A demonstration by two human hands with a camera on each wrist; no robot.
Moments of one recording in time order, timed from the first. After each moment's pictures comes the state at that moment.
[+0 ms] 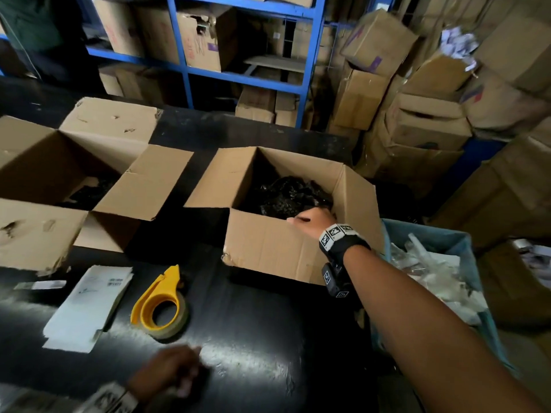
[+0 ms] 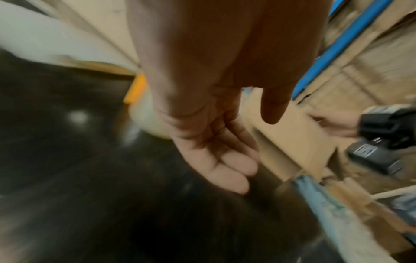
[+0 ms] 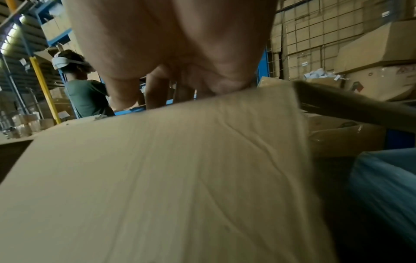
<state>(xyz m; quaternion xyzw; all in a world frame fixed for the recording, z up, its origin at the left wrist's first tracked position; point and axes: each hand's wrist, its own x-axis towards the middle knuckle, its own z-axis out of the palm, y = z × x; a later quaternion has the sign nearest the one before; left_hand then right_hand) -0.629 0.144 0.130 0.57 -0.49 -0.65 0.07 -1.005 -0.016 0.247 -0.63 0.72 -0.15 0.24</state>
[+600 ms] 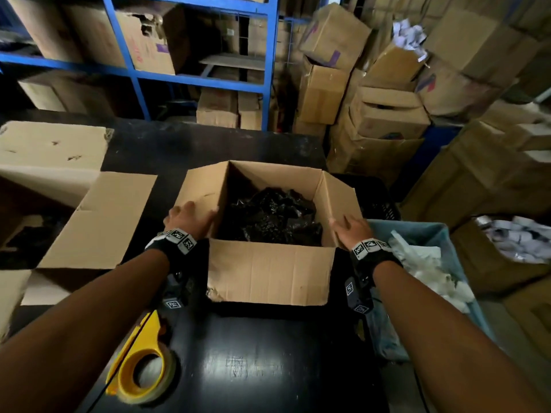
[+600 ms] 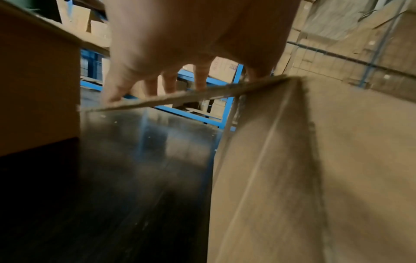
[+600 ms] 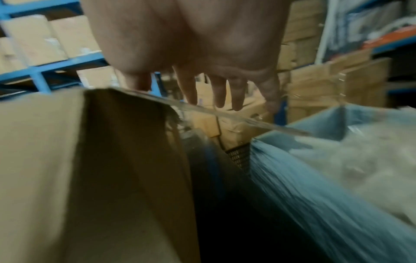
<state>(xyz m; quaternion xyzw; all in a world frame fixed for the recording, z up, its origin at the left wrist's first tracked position) -0.743 -0.159 0.229 0.69 -0.67 -0.27 0.09 -1.106 -0.016 0.226 -0.41 0.88 -0.11 0.21</state>
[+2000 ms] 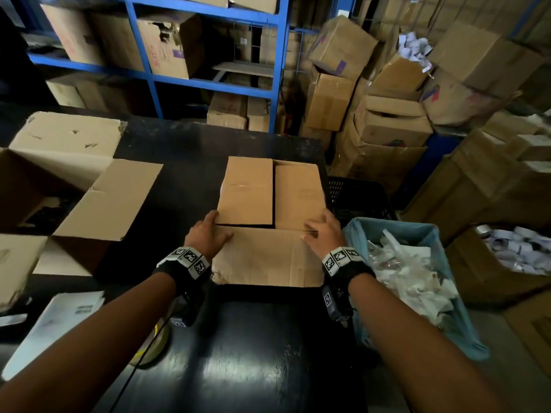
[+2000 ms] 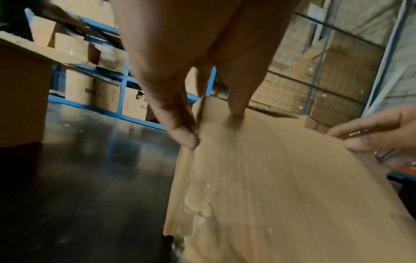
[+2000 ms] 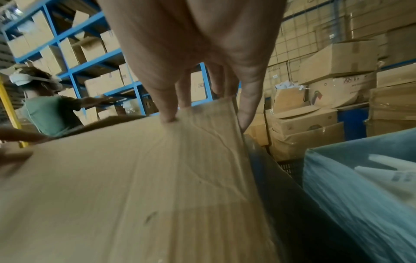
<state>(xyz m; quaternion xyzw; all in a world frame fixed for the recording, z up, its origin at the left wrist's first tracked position) -0.772 -0.058 0.225 0.63 -0.72 -0.26 0.15 -1.042 0.036 0.248 -0.56 0.79 -0.18 0.17</state>
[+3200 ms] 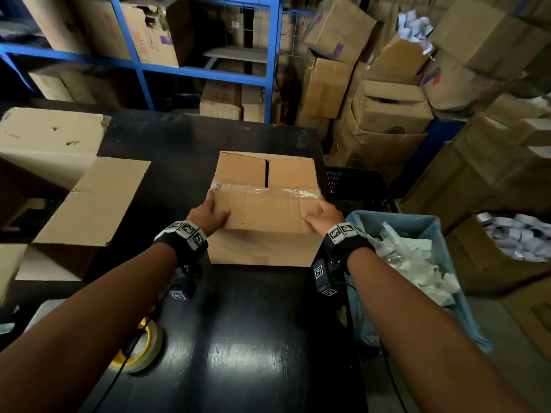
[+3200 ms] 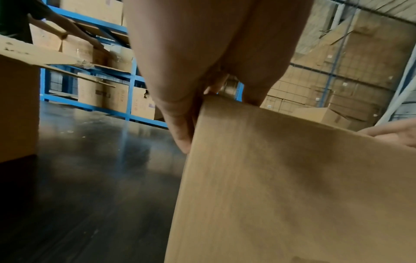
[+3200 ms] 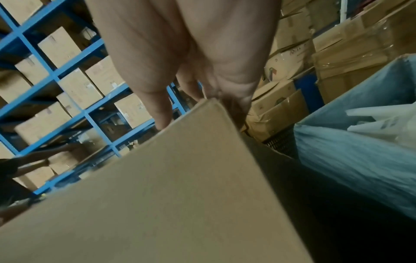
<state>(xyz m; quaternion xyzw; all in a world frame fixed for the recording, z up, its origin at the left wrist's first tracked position) -0.798 -0.111 0.234 0.63 -0.71 -0.30 0.08 -1.069 -0.008 0.255 -0.45 0.83 -0.22 0.27</state>
